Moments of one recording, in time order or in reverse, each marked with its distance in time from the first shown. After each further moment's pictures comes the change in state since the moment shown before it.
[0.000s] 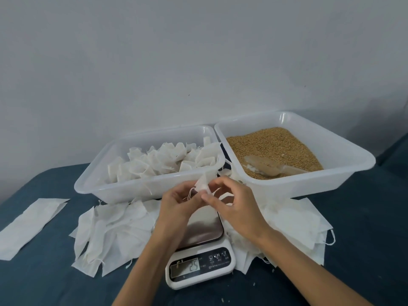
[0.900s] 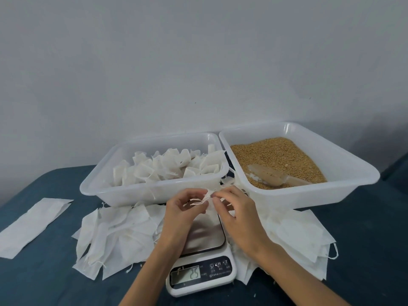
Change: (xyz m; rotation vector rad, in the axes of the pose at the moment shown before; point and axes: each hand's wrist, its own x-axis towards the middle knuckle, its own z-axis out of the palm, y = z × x) left_hand 0.000 -0.004 0.004 0.054 0.161 0.029; right_hand -0.003 0.014 0.005 -0.172 0.044 -0.076
